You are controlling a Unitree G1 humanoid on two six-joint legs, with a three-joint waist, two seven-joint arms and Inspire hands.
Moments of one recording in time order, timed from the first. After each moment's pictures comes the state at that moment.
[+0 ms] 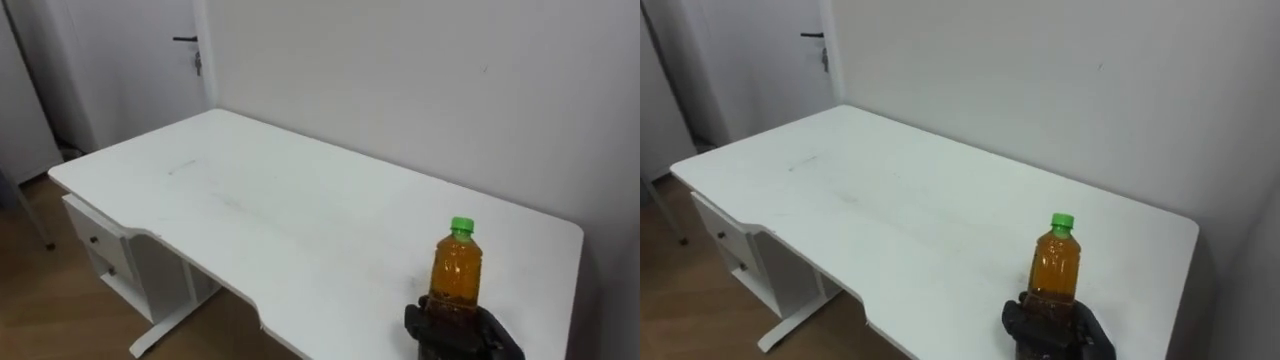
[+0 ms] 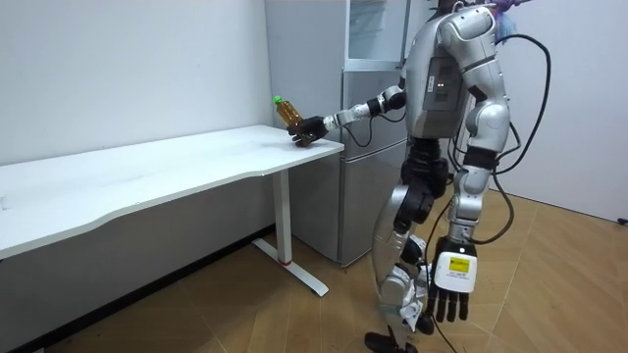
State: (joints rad) left arm 0.37 0.23 0.01 0.97 0.07 0.12 0.03; right arm -0.33 -0.36 0.29 0.59 0.70 -0.05 -0.11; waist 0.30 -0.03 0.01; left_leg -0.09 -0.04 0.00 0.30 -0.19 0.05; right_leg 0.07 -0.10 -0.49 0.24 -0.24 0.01
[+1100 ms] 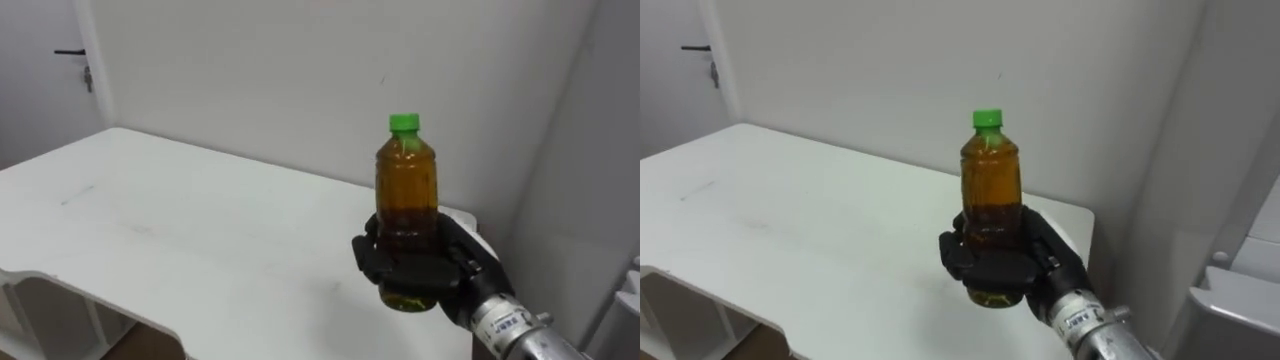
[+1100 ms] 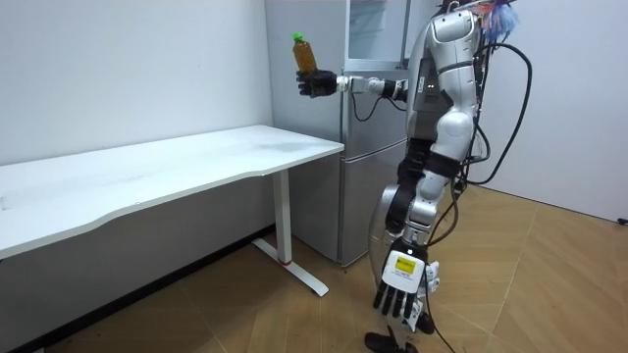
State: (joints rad) left arm 0.28 0.27 0.07 1.05 0.07 0.10 -0.01; right arm -0.32 -0.47 0.20 -0.05 0.58 0.11 0.02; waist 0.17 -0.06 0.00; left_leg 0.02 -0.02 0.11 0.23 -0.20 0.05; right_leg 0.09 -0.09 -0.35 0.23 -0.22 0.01
